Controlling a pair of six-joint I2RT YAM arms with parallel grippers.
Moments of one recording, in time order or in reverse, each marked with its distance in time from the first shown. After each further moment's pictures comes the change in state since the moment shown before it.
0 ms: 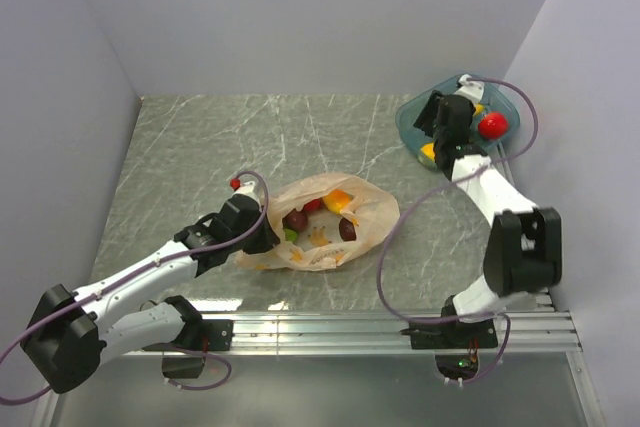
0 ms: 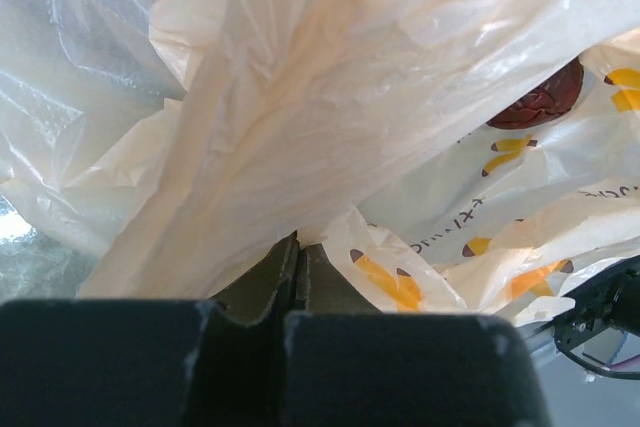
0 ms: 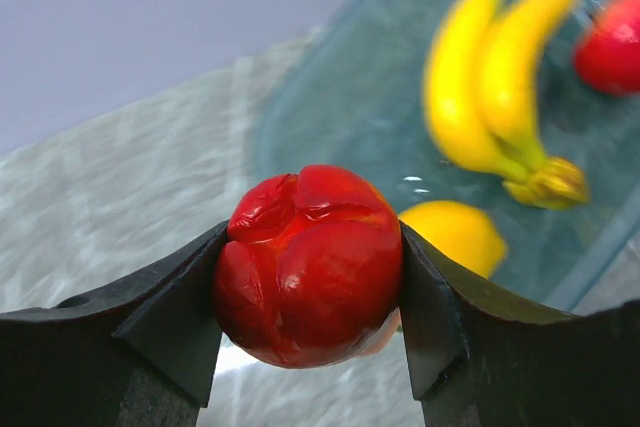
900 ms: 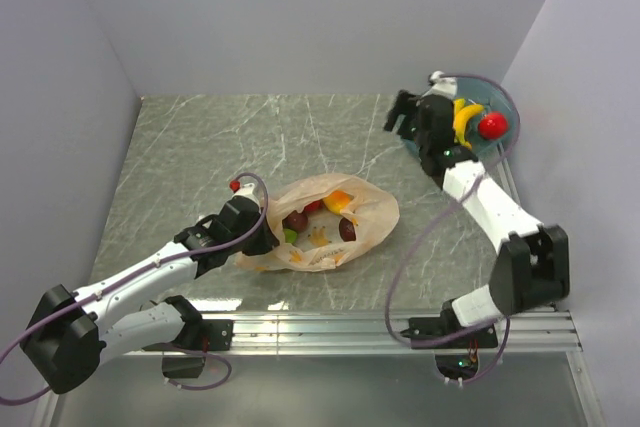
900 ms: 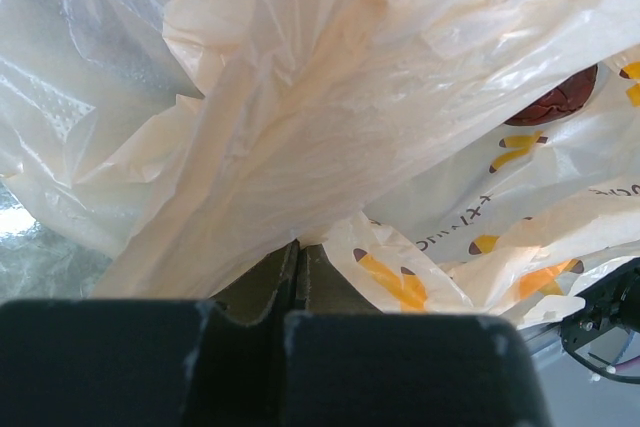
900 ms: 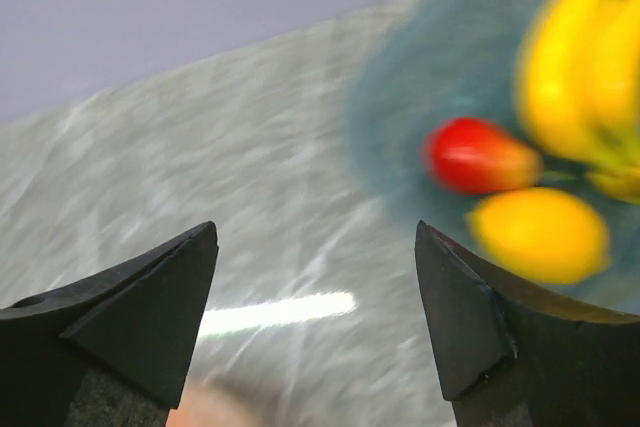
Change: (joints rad) left arm 0.000 -0.007 -0.017 0.002 0.000 -0.002; right arm 0.101 -0.017 0.068 -0.105 -0.063 0.019
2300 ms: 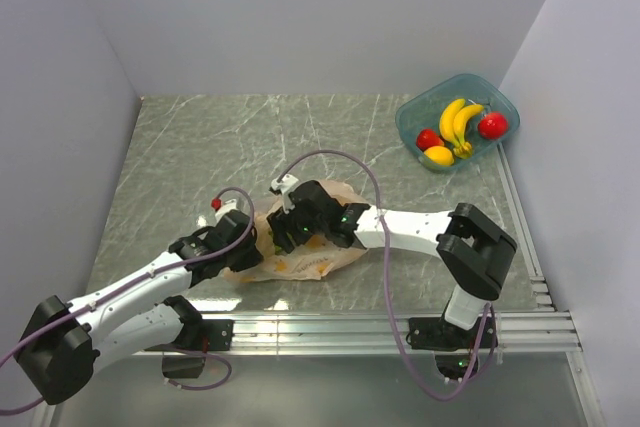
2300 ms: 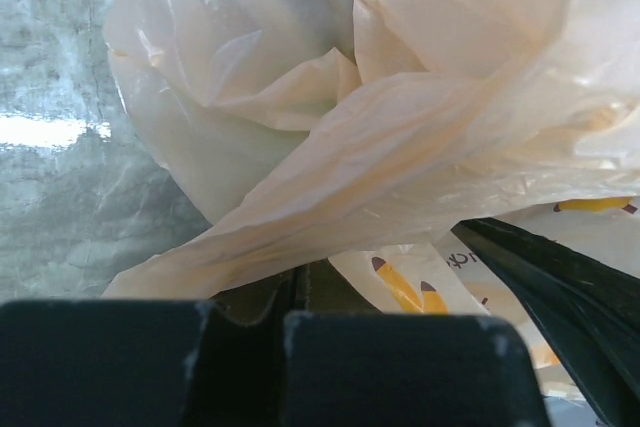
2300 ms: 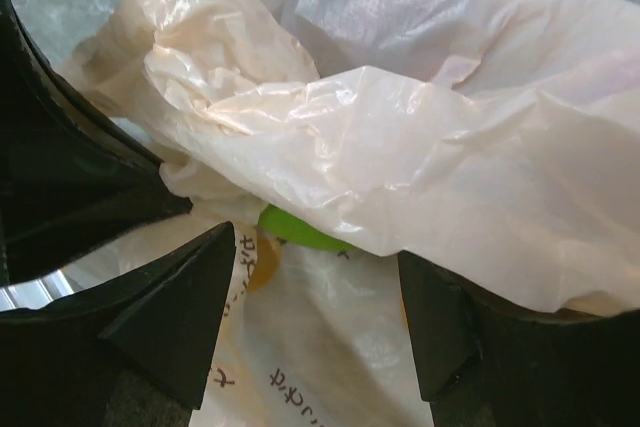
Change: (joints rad) left arm -0.002 -0.074 -0.084 -0.156 -0.107 -0.182; right arm 0.770 0.216 -0.117 0.008 -0.301 -0.160
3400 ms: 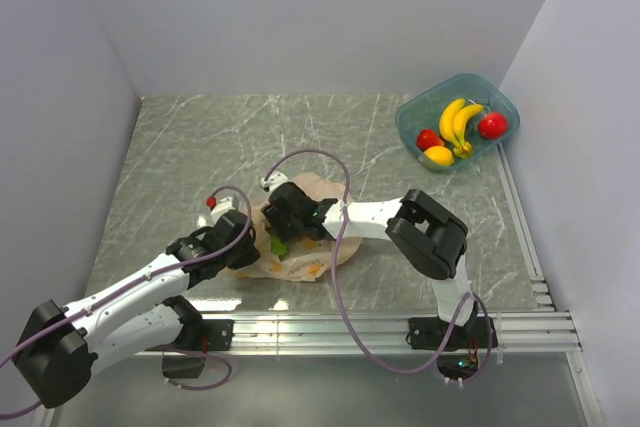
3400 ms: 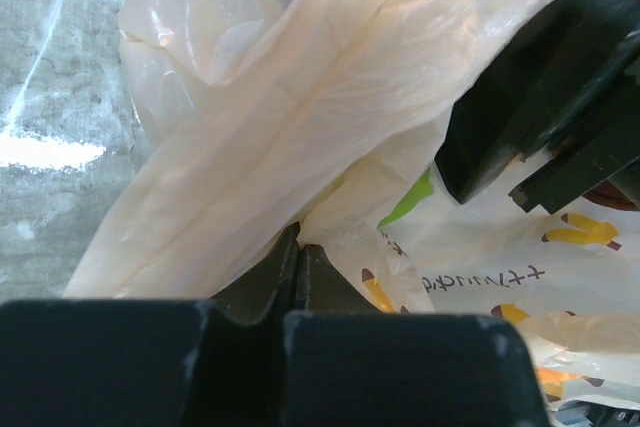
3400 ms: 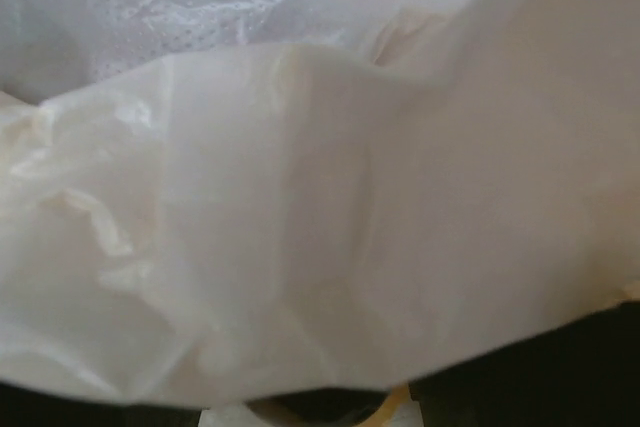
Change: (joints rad) left arm -0.003 -0.031 0.003 -0.013 -0.077 -0.009; right arm 0.001 0.294 0.207 -0.076 0.271 0.005
